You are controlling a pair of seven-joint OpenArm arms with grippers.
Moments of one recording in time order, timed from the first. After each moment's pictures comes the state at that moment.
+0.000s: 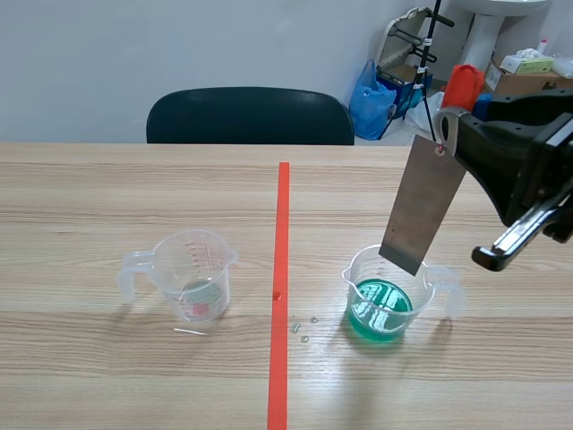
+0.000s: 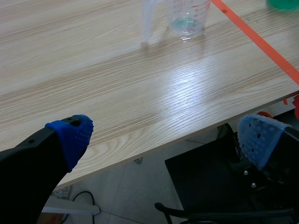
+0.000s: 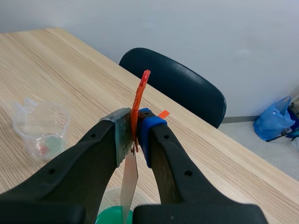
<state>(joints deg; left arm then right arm) 80.4 -22.0 -24.3 92.6 -1.4 -21.4 -56.2 -34.3 47.8 1.5 121.2 23.3 12.4 14.5</state>
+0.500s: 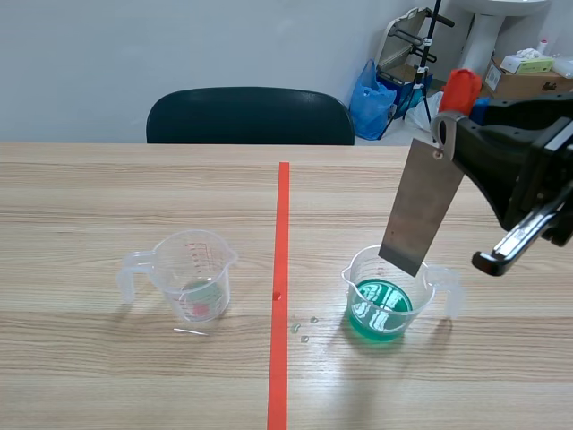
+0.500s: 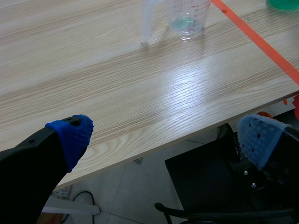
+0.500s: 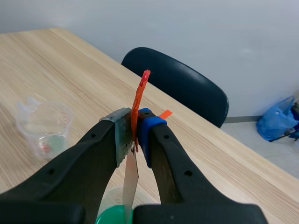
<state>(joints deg) 80.4 -22.0 -24.3 92.6 -1.4 -21.4 -56.2 -34.3 47.3 1.5 120.7 23.3 14.0 14.6</state>
